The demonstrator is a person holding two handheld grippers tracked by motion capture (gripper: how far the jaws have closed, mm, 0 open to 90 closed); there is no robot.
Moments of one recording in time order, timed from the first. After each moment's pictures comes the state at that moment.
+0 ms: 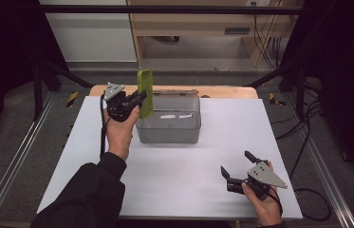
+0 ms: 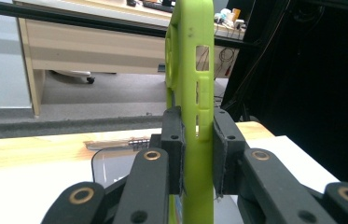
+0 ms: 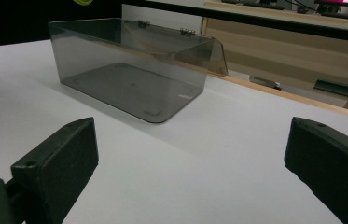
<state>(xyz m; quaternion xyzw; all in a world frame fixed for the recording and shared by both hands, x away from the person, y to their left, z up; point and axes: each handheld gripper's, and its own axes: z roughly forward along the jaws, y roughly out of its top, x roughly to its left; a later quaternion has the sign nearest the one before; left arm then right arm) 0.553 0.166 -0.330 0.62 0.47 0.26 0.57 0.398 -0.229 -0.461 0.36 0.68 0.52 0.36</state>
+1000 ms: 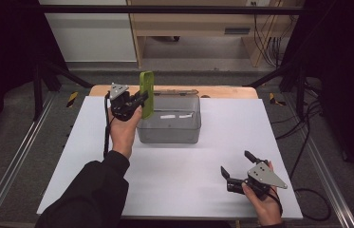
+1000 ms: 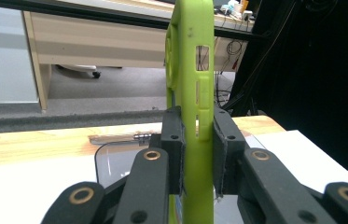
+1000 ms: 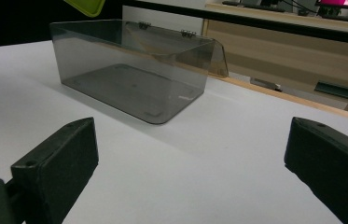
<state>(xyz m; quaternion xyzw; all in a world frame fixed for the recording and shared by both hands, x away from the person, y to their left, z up) 0.564 0.161 -0.341 0.63 0.47 0.27 0.56 0.398 -0.229 -0.461 0.36 0.68 0.53 0.36</state>
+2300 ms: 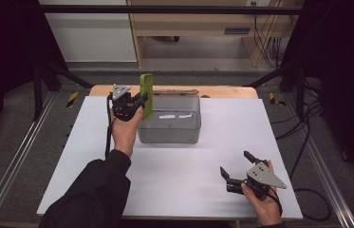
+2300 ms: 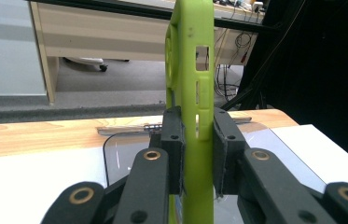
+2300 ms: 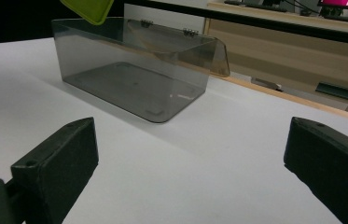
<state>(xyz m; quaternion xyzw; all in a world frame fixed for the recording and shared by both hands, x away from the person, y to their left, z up) 0.574 0.161 -0.354 0.63 0.49 0.27 0.54 0.398 -0.228 -0.462 0.35 0.69 0.52 0.36</state>
